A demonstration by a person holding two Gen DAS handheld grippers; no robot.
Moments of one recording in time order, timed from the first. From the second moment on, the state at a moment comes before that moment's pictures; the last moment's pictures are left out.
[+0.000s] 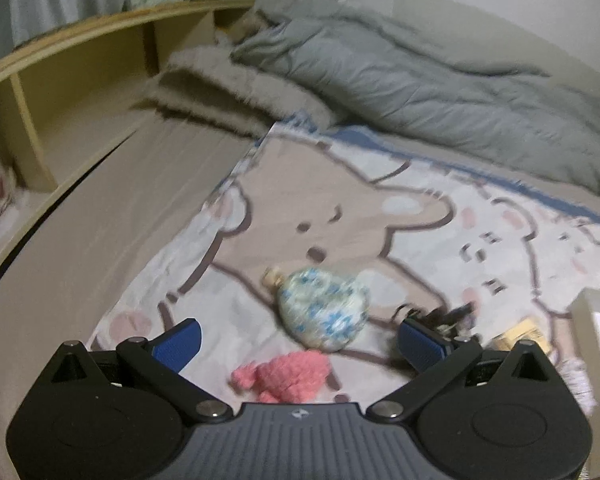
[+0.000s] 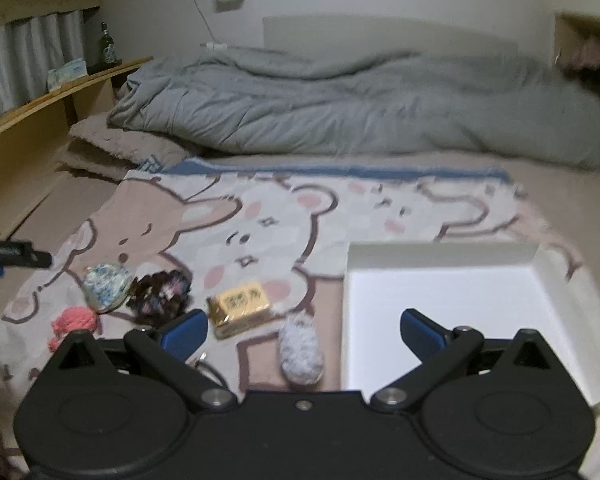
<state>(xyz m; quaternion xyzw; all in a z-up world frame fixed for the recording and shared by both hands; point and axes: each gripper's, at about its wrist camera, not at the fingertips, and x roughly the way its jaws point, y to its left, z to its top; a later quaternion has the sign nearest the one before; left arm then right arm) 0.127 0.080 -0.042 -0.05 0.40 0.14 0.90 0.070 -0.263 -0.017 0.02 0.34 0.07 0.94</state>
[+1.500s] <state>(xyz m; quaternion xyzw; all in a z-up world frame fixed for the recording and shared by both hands) 0.176 0.120 -0.147 -0.22 0.56 0.14 0.79 0.096 -0.220 -0.129 -0.11 0.58 0.16 0.79</state>
